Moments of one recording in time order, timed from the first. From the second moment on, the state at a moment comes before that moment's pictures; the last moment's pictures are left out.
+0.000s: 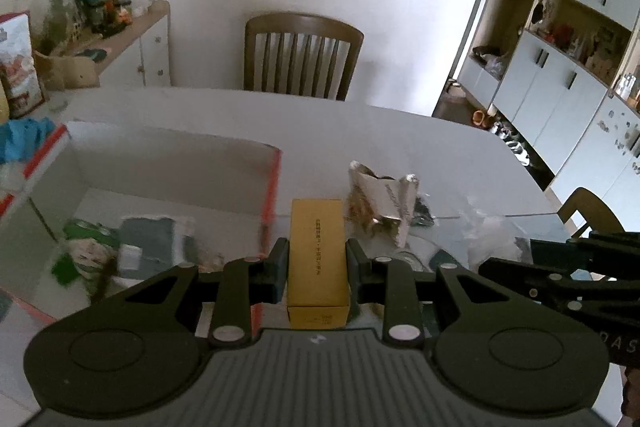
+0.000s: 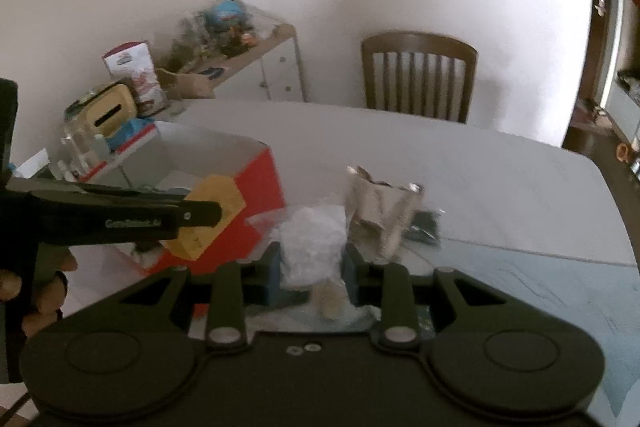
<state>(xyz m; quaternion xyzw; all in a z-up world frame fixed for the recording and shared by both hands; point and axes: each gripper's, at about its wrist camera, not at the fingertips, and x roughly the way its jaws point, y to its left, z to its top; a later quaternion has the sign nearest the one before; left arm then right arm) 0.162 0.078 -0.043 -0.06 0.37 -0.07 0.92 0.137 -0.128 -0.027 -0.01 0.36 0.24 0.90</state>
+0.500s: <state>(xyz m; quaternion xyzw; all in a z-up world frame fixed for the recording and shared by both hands) 0.164 0.173 -0.038 -0.05 0.37 -0.02 0.93 0.133 -0.033 -0.017 -0.04 0.35 0.27 0.89</state>
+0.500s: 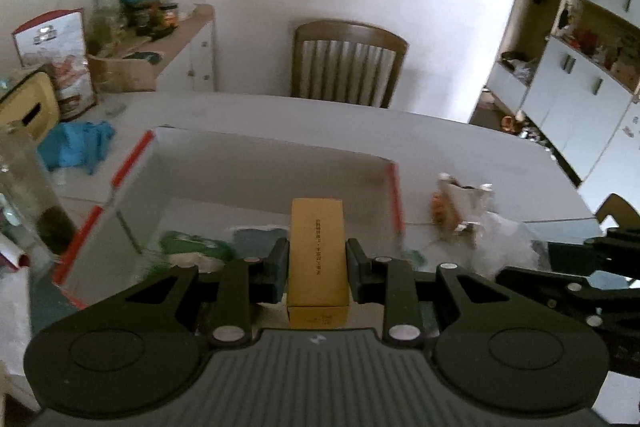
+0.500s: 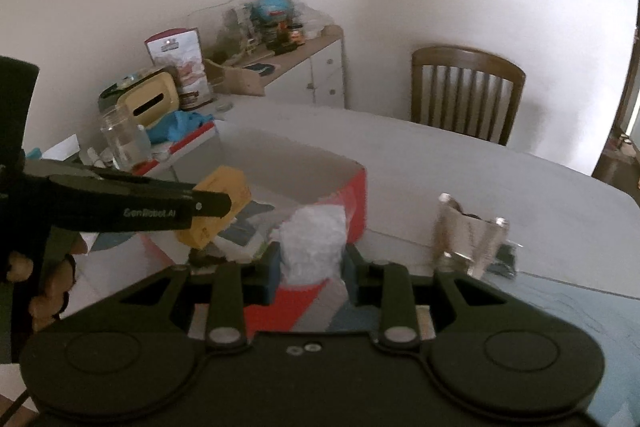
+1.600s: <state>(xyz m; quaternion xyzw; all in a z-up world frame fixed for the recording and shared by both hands) 0.265 0.246 -0.113 0.02 0.45 0.00 0.89 0.203 0.092 -0.094 -0.12 0.41 0.24 0.87</state>
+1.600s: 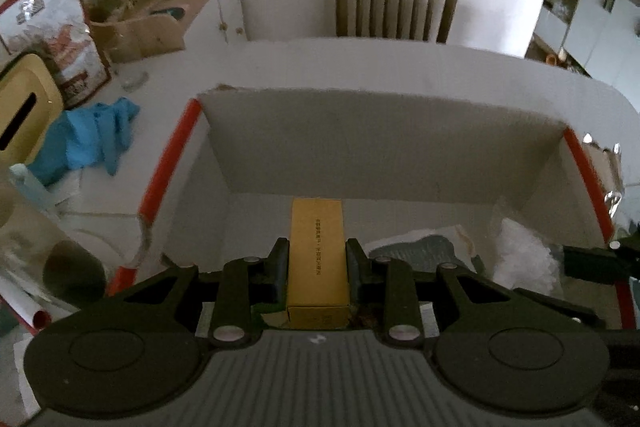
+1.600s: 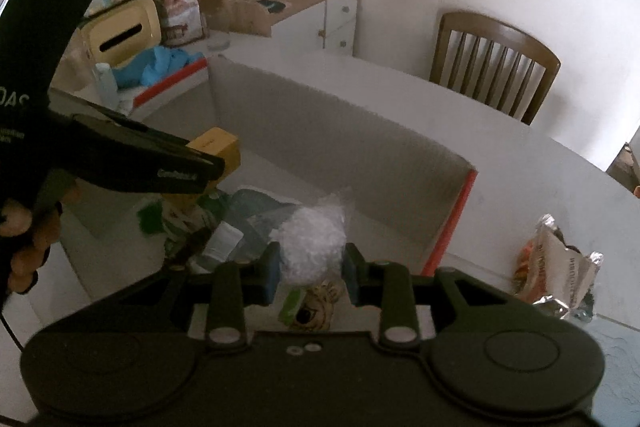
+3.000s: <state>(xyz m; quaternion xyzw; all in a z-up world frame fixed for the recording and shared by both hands) 0.197 0.212 -0.041 0.01 0.38 -0.03 0.92 0.159 0.023 -0.033 -0.02 0.35 0.27 0.90</state>
